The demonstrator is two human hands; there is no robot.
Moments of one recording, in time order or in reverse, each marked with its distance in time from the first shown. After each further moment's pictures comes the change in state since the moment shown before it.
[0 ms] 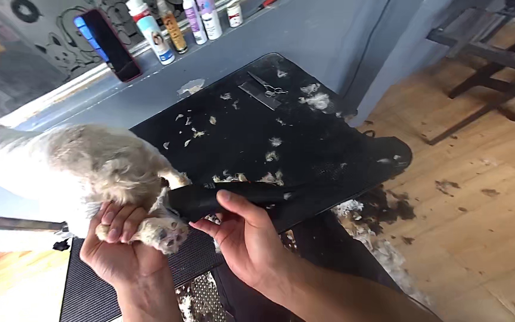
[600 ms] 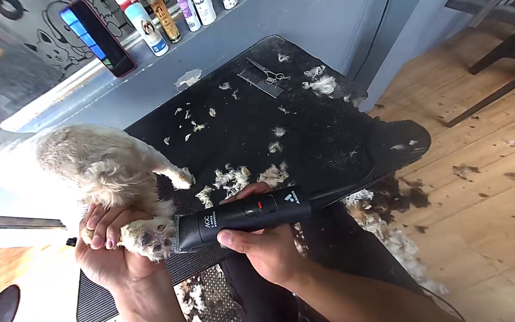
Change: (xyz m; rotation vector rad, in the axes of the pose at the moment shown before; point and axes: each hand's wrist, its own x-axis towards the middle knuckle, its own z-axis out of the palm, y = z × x) left_hand 0.005 0.016 -0.006 -0.177 -0.046 -0.043; right_hand -0.006 0.001 -0.047 -0.427 -0.297 -0.351
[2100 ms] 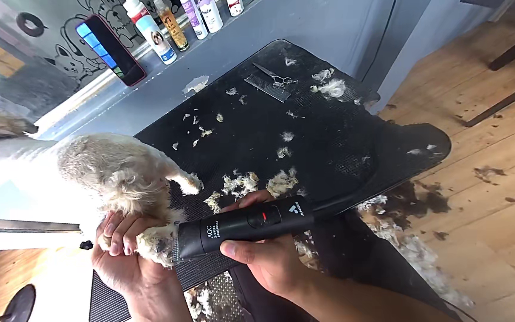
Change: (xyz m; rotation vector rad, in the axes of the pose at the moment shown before) left_hand 0.001 -0.002 -0.001 -0.004 -0.014 0.002; right_hand 0.003 0.012 0.006 0.084 -0.009 0.007
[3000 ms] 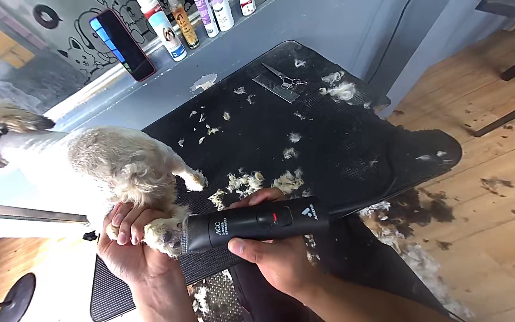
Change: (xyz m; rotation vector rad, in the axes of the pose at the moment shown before) left_hand 0.001 -0.003 0.004 0.018 0.027 0.030; right_hand 0.001 -0.006 0.000 -0.092 -0.022 -0.054
